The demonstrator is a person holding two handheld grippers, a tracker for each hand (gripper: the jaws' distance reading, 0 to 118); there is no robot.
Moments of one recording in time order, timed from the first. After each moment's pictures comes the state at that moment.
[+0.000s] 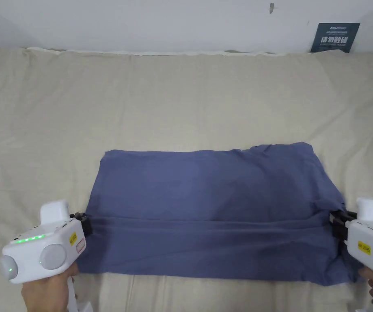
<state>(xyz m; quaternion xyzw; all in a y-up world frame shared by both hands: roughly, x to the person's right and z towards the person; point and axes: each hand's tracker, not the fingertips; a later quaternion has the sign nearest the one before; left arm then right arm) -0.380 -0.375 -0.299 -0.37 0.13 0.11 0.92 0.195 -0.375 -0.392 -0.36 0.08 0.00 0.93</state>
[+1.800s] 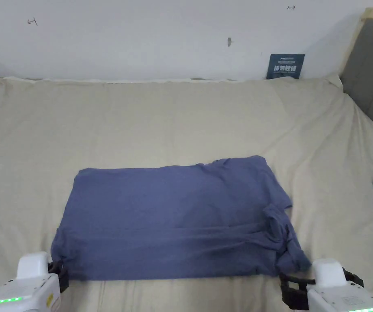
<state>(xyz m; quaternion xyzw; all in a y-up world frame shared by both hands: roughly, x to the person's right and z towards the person) -0.337 -0.376 -0.195 -0.35 0.10 0.04 0.93 0.210 -0.389 -0.242 -0.34 0.07 0.06 0.94</state>
